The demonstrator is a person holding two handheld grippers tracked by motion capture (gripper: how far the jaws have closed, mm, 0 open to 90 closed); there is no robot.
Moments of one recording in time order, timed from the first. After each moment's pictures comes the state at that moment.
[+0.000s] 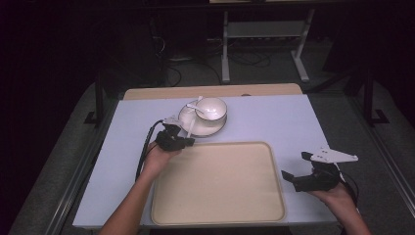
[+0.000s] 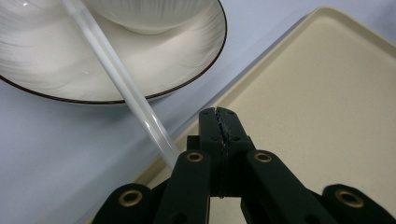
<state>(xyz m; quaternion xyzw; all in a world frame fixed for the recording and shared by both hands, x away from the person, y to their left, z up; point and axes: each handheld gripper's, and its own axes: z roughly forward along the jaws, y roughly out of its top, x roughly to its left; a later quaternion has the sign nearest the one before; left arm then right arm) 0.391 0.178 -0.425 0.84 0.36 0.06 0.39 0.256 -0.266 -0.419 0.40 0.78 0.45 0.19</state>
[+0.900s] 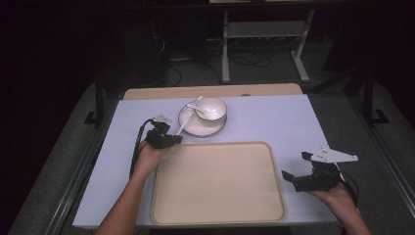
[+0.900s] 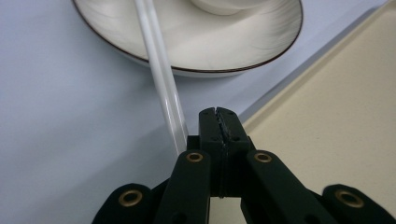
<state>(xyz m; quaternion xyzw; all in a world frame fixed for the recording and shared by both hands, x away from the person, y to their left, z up) 0.403 0.216 -0.430 0.83 0.41 0.09 0.37 0.256 -0.266 -0.420 0.40 0.78 0.44 0.19</state>
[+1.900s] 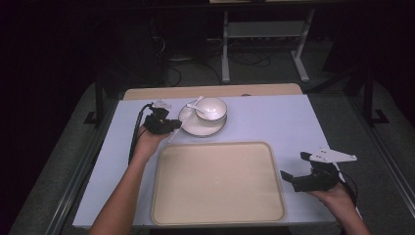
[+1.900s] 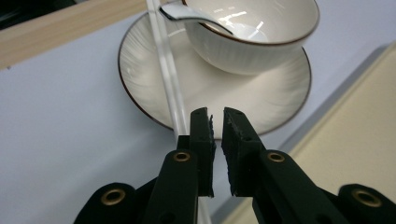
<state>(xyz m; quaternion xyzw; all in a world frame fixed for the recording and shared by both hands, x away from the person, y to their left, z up) 0.431 0.210 -0.393 0.83 0.39 0.14 0.38 0.256 -0.263 -0.419 0.40 0.78 0.44 0.18</state>
